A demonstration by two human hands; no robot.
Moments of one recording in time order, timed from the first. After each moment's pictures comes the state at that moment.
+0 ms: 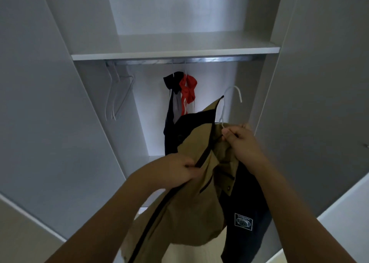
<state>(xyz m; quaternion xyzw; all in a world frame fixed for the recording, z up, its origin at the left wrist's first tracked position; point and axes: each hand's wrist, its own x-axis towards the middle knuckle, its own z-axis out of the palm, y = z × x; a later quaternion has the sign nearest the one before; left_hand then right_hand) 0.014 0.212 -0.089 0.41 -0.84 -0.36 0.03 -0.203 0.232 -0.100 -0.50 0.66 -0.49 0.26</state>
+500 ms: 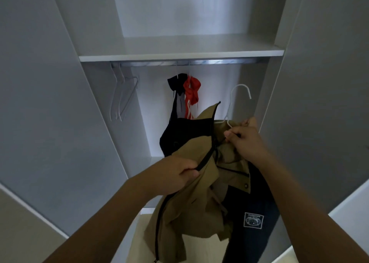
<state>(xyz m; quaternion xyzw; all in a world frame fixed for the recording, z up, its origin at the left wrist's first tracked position) 0.035 0.213 -0.103 0.32 -0.90 -0.27 0.10 -0.220 0.218 -0.104 -0.58 0.67 -0.43 0.17</state>
